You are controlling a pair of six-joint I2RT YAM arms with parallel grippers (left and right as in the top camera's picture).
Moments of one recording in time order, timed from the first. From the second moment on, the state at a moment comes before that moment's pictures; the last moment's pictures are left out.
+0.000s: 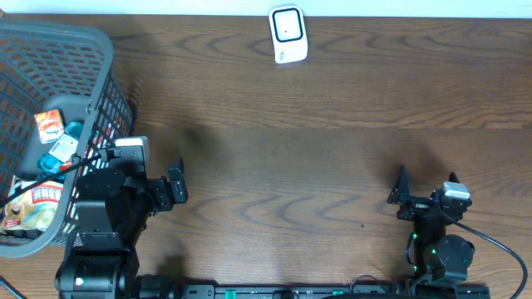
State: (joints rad) left arm -0.03 0.65 0.81 -0.79 0.04 -0.12; right arm -0.11 0.01 0.01 -0.07 0.02 0.09
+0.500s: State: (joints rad) left arm -0.03 0.75 0.95 -0.88 0.05 -0.14; right arm -0.11 0.01 0.01 -0.07 0.02 0.09
